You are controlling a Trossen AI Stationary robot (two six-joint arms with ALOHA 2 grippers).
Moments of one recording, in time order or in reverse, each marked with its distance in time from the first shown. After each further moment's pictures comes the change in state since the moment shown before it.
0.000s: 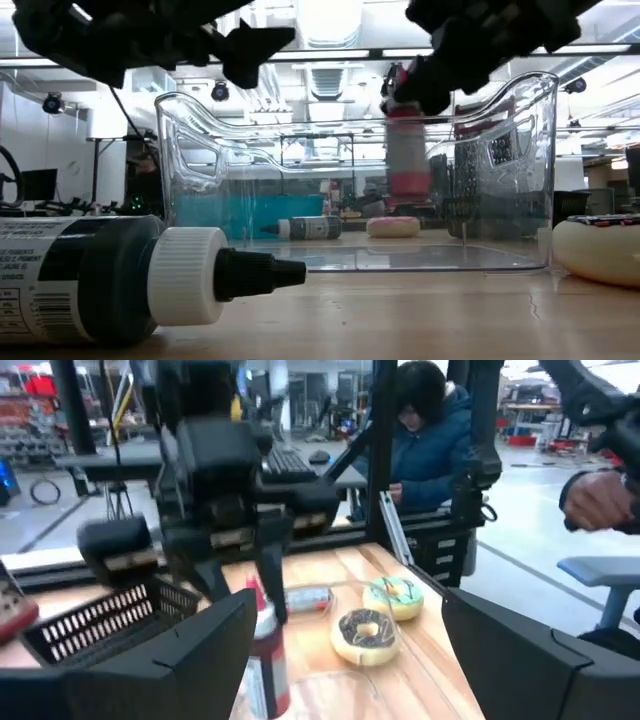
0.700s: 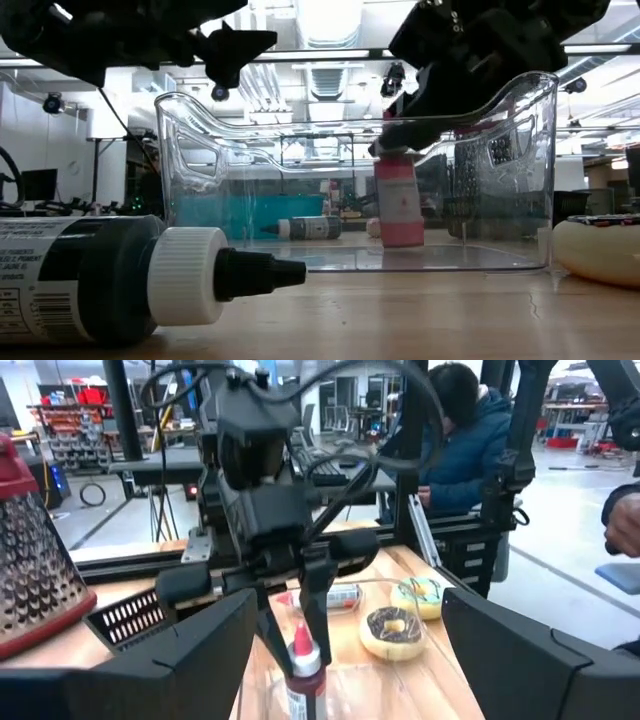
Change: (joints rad) left arm 0.000 -0.109 -0.065 -0.037 -0.083 0.012; right arm 0.000 0.167 0.011 0.122 -0.002 0.004
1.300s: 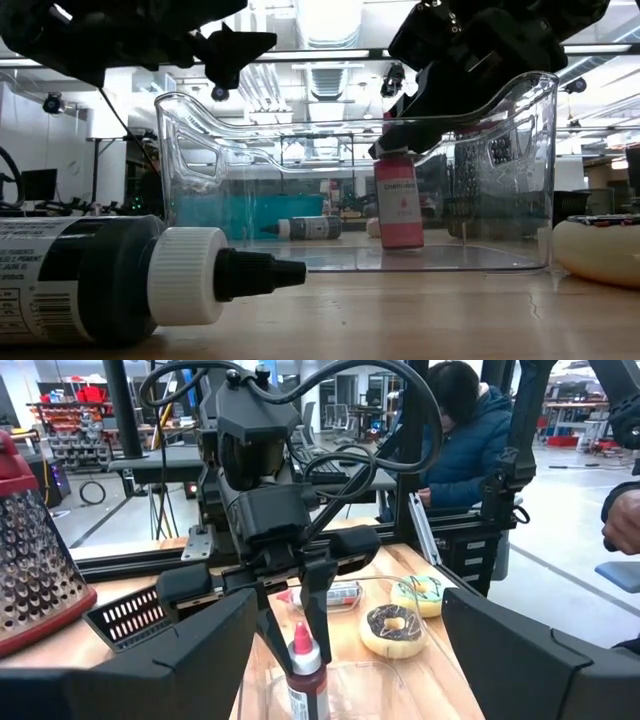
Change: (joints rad) left arm 0.000 0.001 -0.001 -0.001 0.000 0.000; right arm 0.000 -0.001 -0.001 -0.018 -0.002 0.029
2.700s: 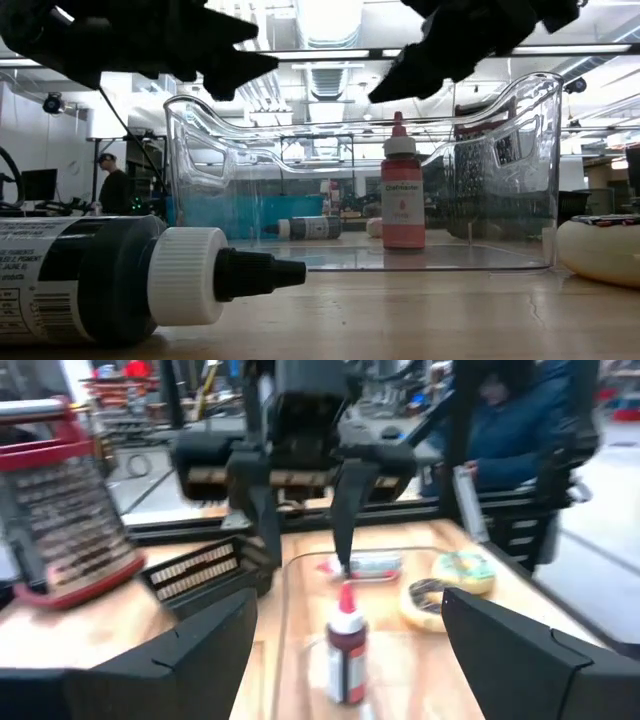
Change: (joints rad) left arm 0.003 0.001 -0.001 -0.066 -0.112 0.009; right arm 0.017 -0.188 0.063 -0.195 0.177 -0.133
